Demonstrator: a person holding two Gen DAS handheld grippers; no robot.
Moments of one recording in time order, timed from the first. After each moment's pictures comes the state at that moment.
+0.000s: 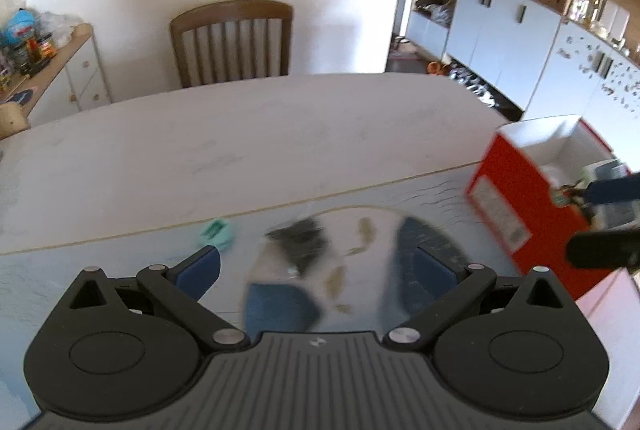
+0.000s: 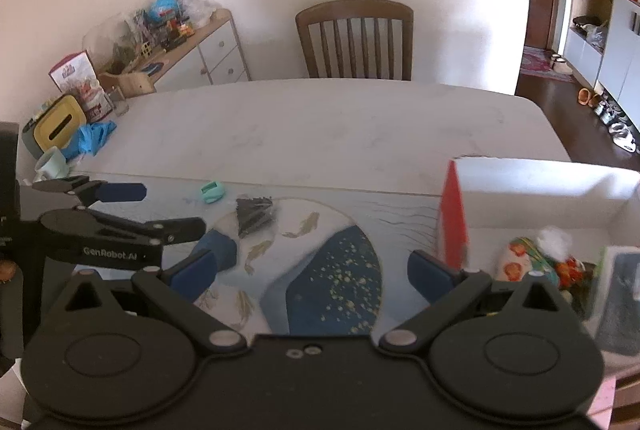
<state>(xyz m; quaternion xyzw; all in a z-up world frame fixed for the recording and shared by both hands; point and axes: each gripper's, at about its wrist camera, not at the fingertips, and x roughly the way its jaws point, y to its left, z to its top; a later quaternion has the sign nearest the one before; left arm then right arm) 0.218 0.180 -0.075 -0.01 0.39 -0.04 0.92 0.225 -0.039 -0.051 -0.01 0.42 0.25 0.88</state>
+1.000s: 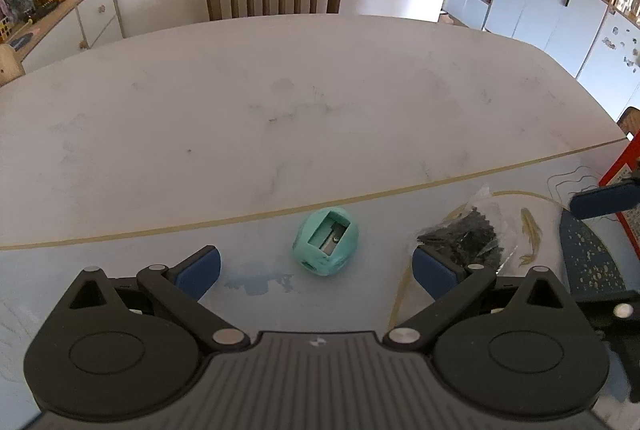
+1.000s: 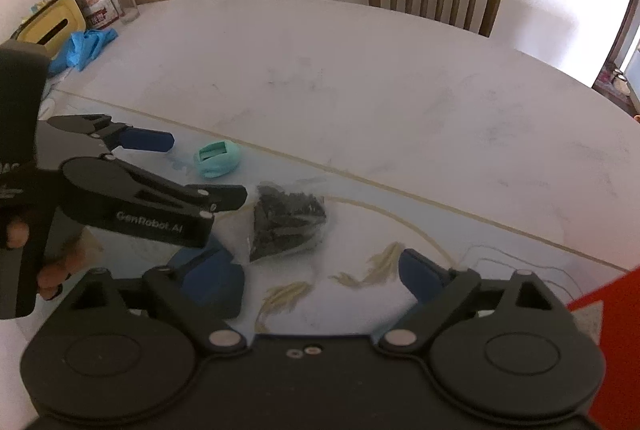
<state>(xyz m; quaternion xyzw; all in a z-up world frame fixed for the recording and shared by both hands) 0.301 0.262 -0.180 -0.03 0.44 -0.01 0.90 0.312 0.085 -0.147 -0.11 0.47 0.30 0.82</state>
